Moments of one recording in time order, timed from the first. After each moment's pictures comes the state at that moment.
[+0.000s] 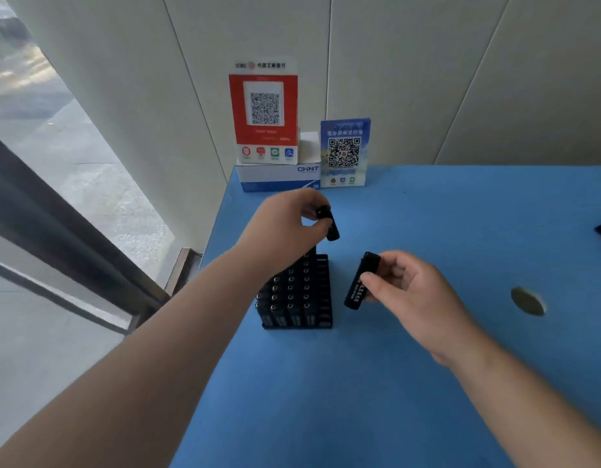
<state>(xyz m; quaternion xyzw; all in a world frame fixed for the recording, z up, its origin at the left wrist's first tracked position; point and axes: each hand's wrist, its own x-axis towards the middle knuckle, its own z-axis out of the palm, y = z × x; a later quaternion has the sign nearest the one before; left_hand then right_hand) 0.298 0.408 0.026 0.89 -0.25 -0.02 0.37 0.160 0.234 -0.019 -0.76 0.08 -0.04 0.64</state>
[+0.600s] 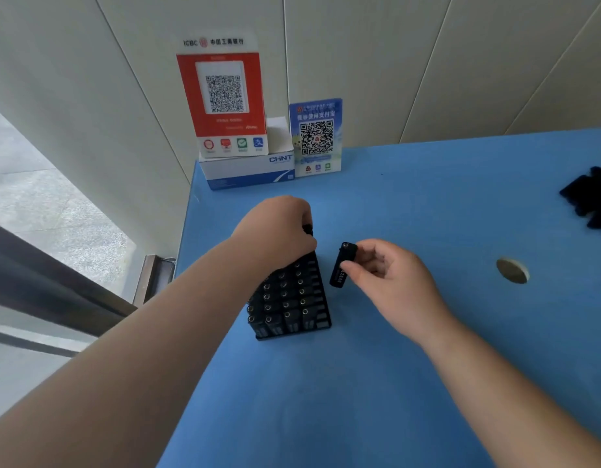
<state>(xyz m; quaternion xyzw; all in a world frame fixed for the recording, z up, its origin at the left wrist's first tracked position) 0.332 0.393 0.006 0.93 -0.31 -0.12 0.16 0.182 0.252 -0.043 -0.80 0.15 -0.11 0.56</state>
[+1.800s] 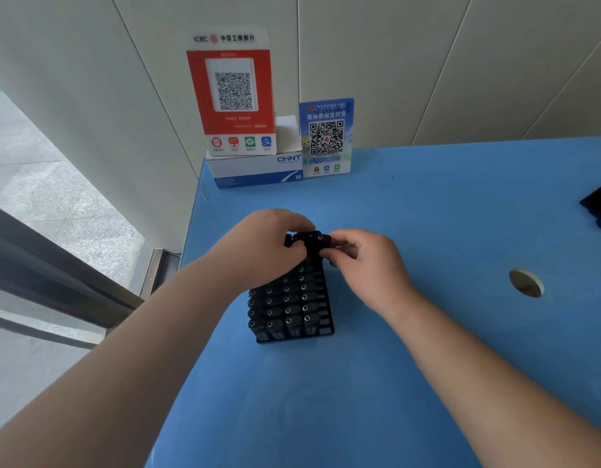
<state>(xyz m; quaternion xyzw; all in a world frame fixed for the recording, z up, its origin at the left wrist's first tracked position) 0.324 0.425 0.003 0.90 -0.33 -0.13 0.25 0.239 0.256 -0.063 -0.84 0.11 -0.12 0.51</state>
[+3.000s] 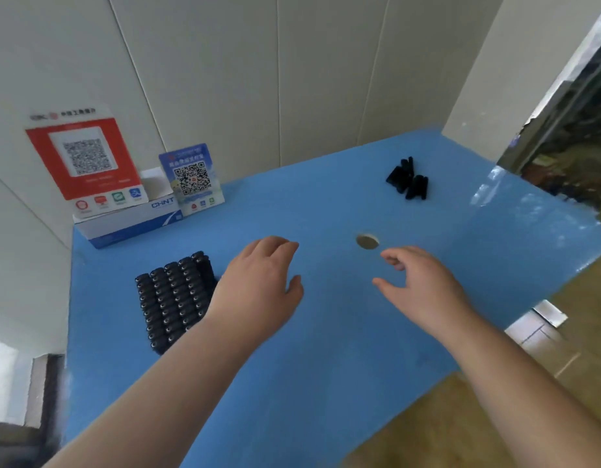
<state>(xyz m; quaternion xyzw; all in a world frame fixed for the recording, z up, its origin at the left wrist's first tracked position) 0.198 0.357 0.014 0.84 -0.51 0.01 0.18 0.015 0.172 -0.006 -0.89 0.37 -0.16 0.21</state>
